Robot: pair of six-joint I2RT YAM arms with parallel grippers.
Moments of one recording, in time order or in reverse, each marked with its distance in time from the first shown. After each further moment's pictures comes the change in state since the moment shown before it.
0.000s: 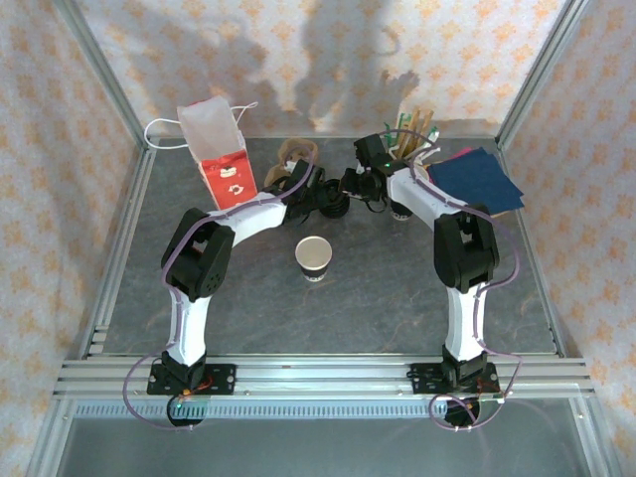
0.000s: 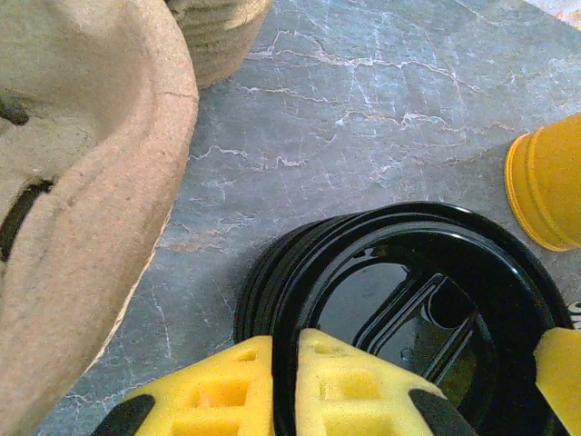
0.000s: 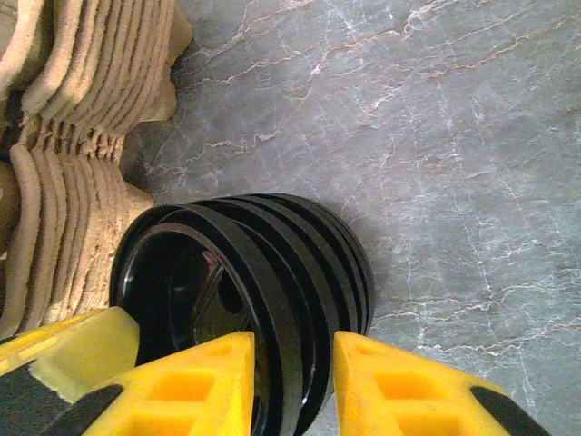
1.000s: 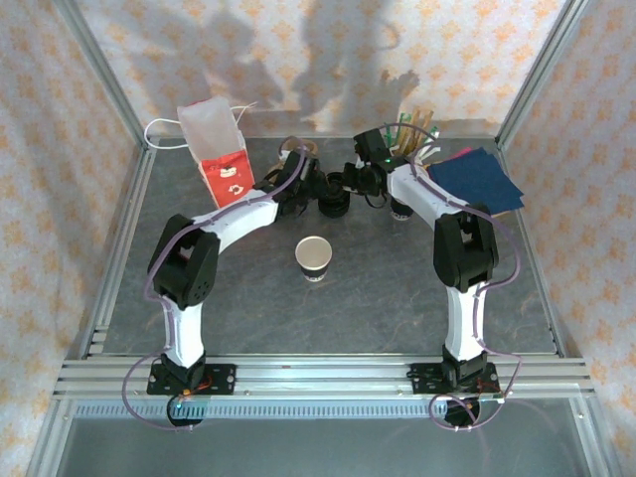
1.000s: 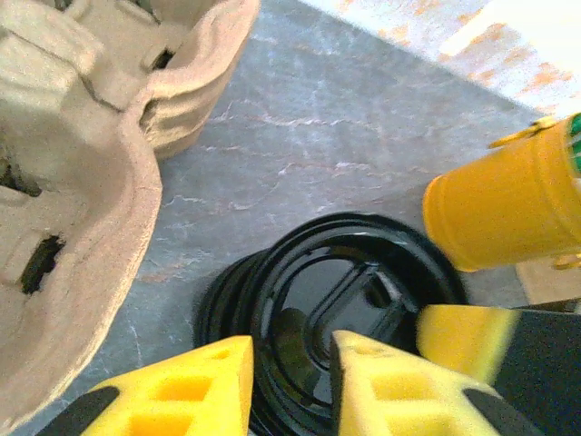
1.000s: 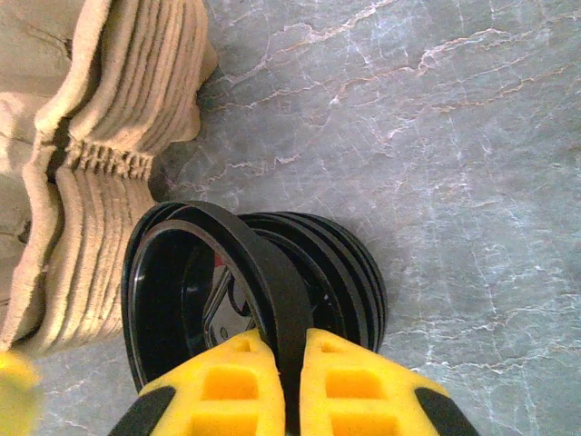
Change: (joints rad) left arm 0.008 -0.122 -0.014 0.017 0.018 0.003; right arm 0.000 0.006 0.053 -0.026 0.008 -0.021
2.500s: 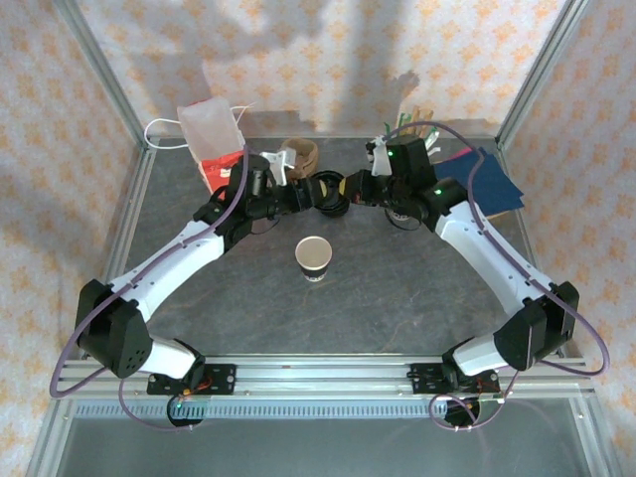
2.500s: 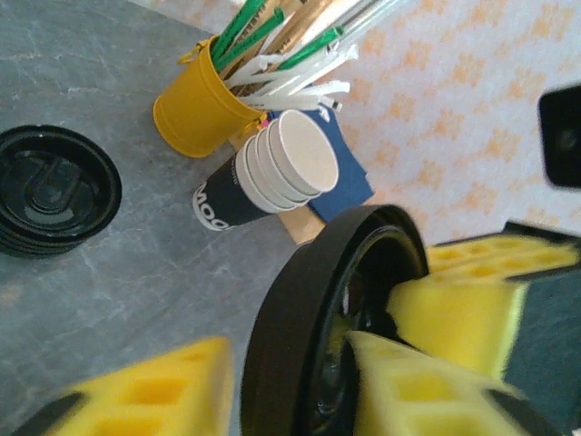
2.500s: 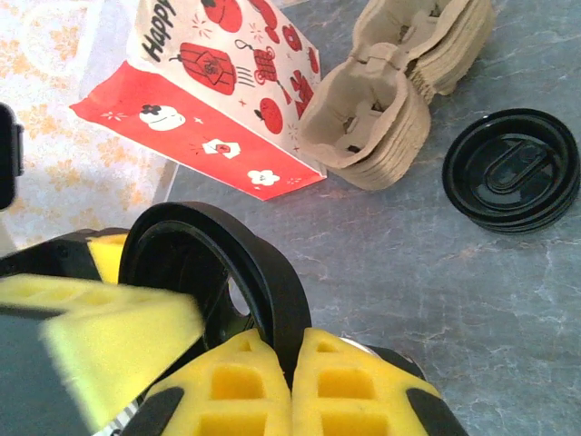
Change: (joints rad) left arm 0.024 -0.510 -0.317 0.065 0.505 -0.019; right arm 0.086 -0.611 -0.305 0.008 -0.238 0.018
